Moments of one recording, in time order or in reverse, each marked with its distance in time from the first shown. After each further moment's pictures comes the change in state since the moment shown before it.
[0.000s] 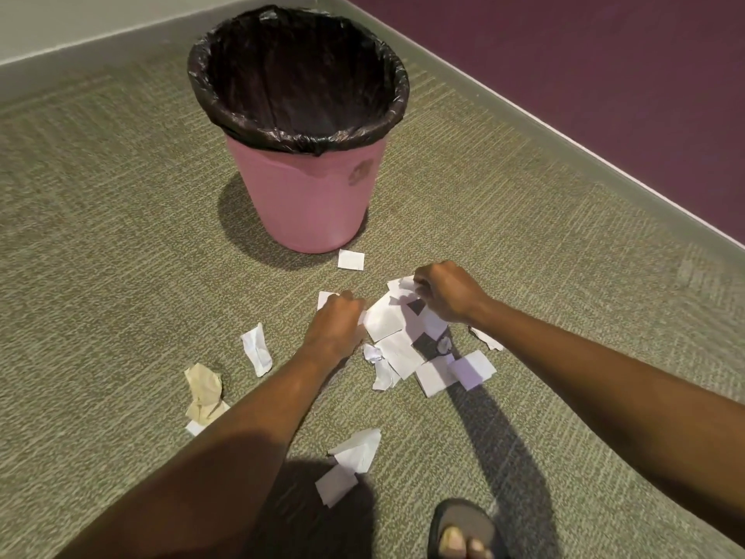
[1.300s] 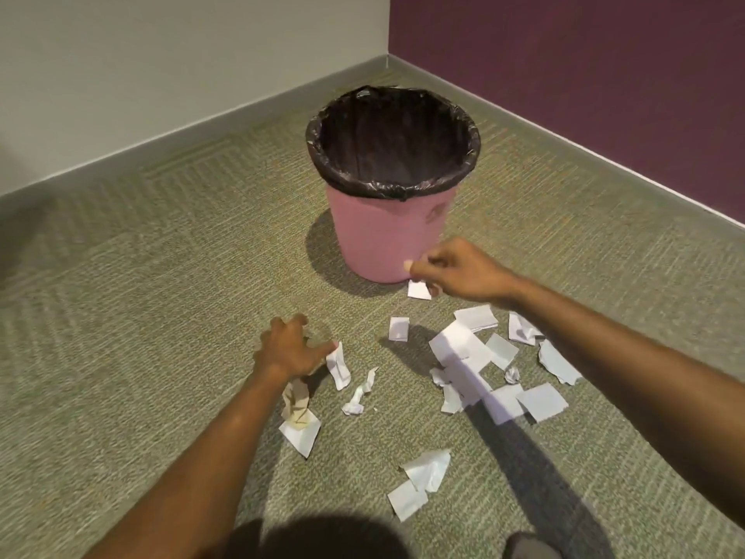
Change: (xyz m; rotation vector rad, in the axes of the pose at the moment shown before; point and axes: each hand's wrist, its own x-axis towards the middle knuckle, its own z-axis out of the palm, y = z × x) left_hand -0.092 -0.119 -0.104 -0.181 -0.058 -0.609; right_hand 0.003 -0.125 -0.093 0.557 -0.025 -0.152
